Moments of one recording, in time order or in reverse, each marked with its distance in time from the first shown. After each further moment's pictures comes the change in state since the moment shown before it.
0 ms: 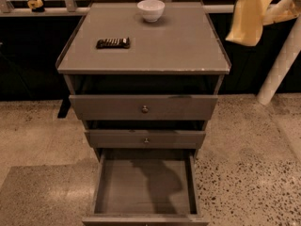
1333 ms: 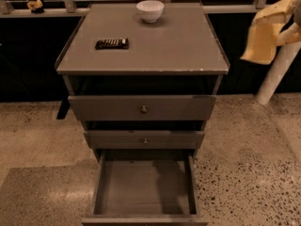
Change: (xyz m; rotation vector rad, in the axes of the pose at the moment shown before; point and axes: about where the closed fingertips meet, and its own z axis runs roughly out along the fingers) arm 0.015 0.082 0.017 -0.185 0.069 0.089
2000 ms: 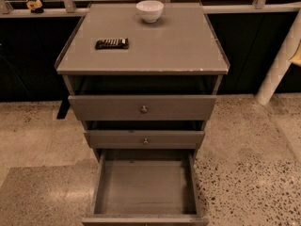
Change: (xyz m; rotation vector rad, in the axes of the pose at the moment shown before) arm 0.054 0.112 -0.054 -0.101 0.159 0.174
